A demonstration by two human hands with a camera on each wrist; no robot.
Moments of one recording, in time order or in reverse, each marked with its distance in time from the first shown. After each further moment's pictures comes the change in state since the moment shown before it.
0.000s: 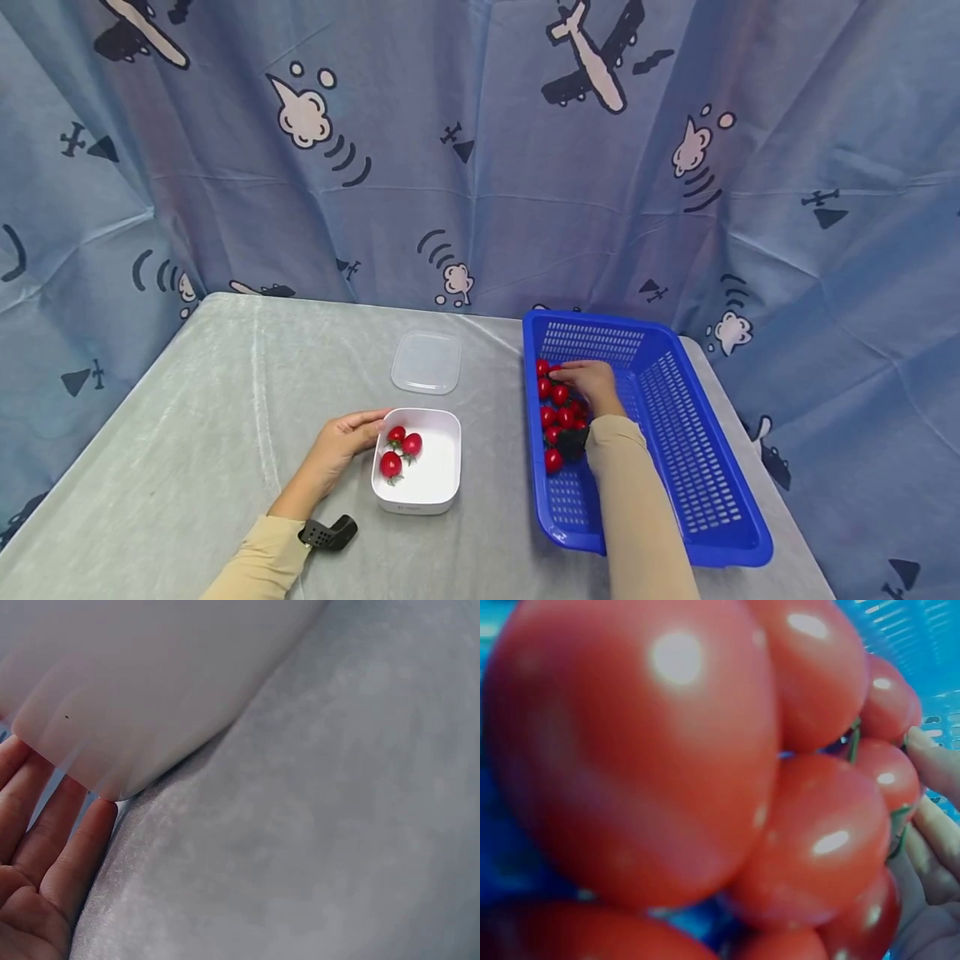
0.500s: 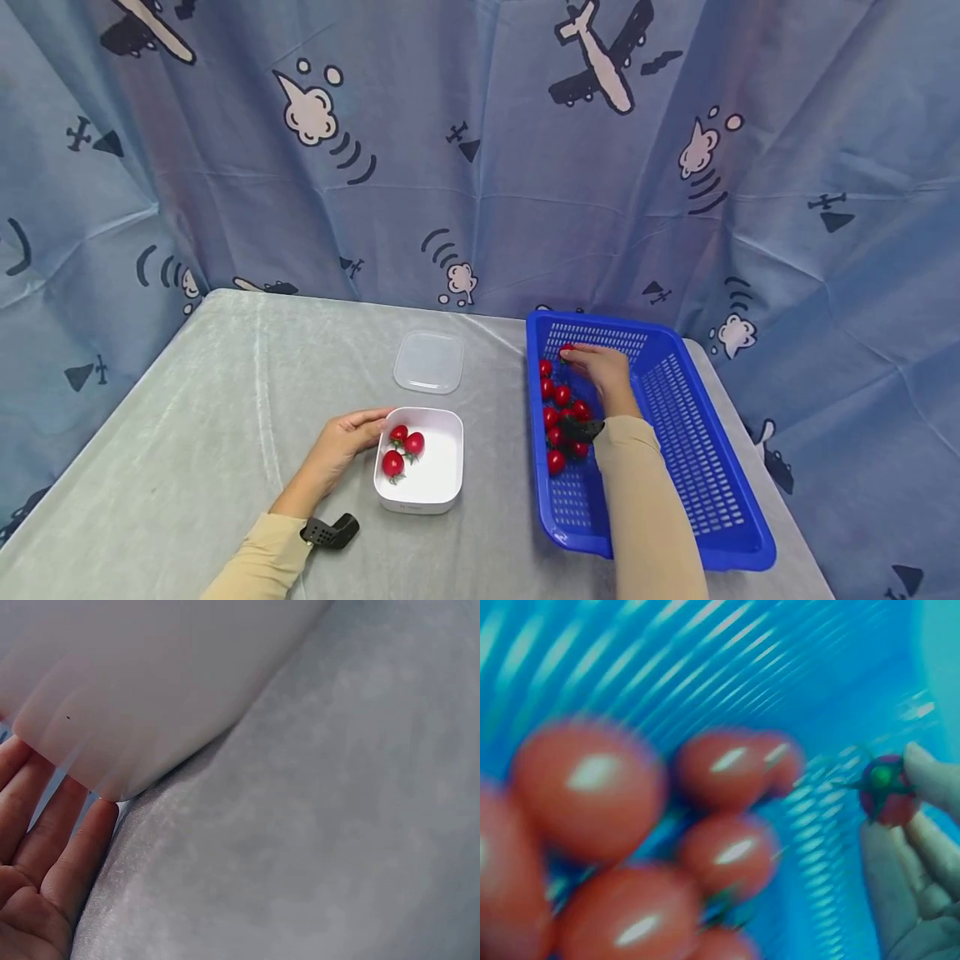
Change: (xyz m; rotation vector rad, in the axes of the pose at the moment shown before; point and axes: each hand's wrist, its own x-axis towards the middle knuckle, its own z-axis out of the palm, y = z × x) left_hand 0.000 0.000 -0.003 -0.015 -0.009 -0.014; right_hand -0.005 -0.028 -0.009 0.149 0.051 0.055
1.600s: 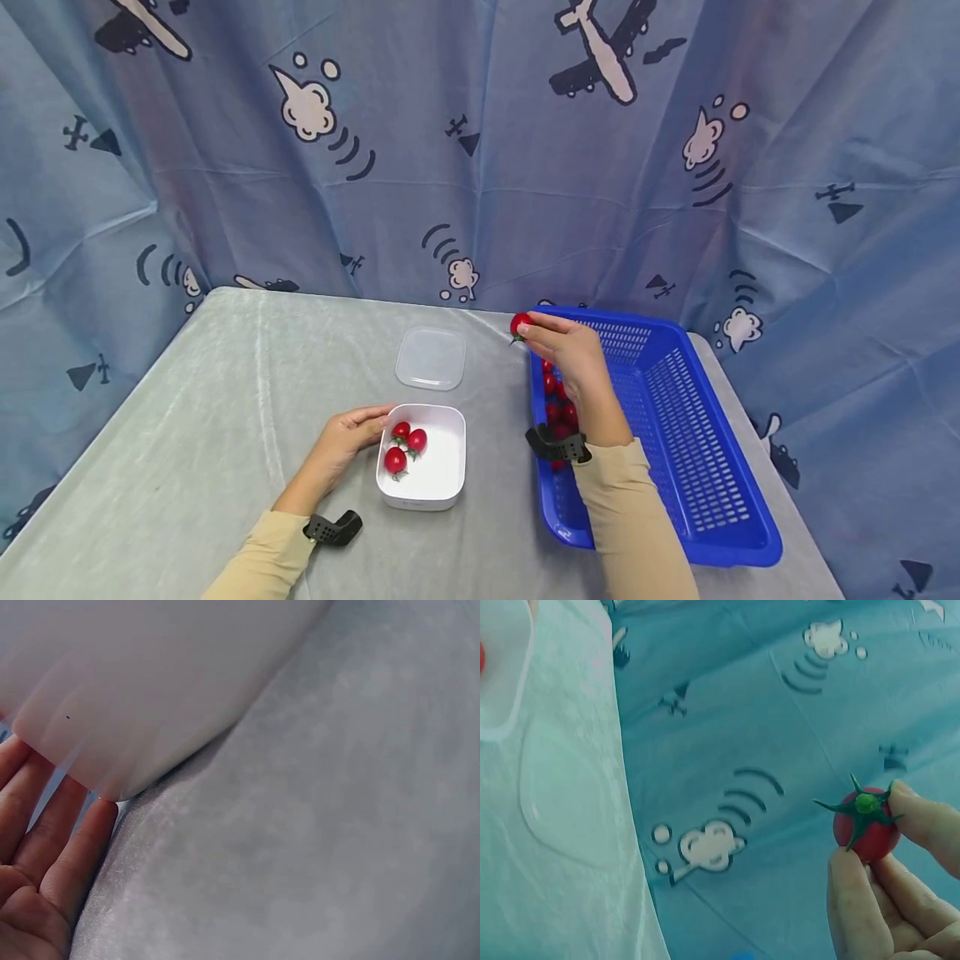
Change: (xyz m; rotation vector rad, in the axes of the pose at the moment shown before) left_hand 0.001 -0.002 0.000 -0.003 0.019 -0.004; right_hand -0.089 -0.066 0.047 0.172 -0.159 -0.180
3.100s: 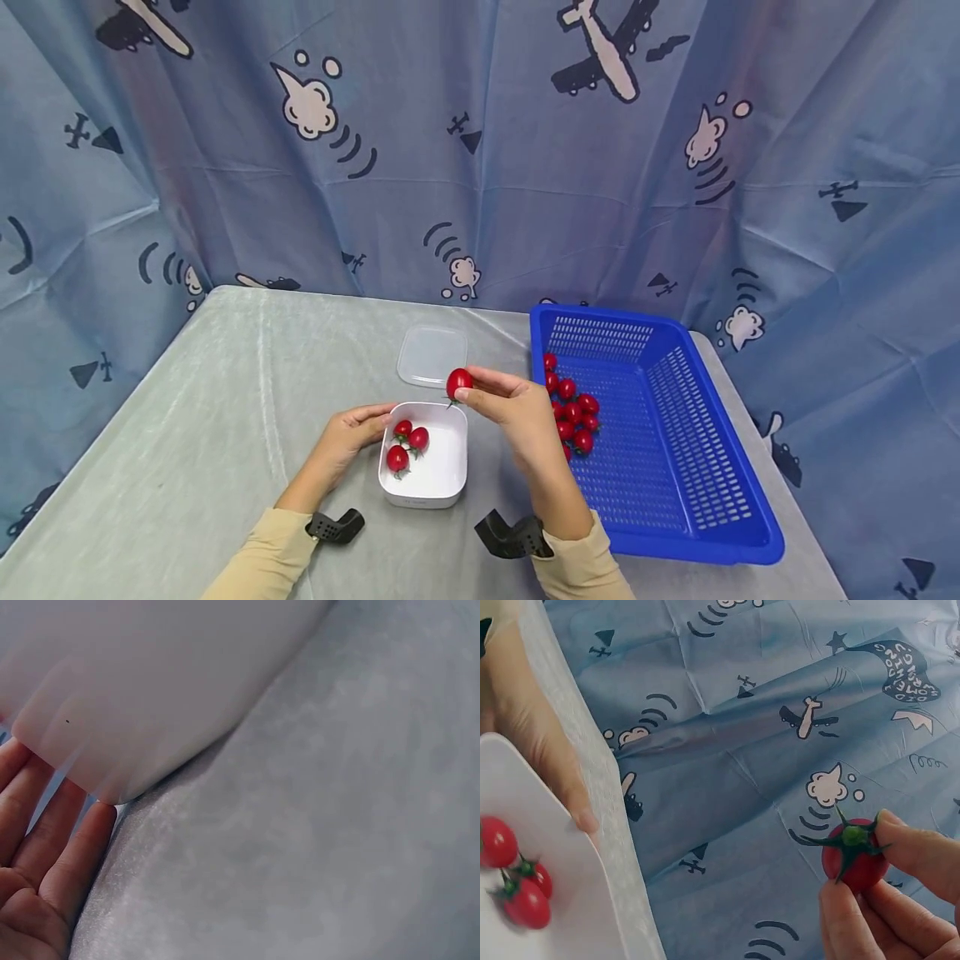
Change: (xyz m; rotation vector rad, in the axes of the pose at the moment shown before) left_hand 0.002 -0.001 0.001 0.003 -0.030 0.029; right_hand -0.079 0.025 0.068 -0.025 -0.012 -0.027
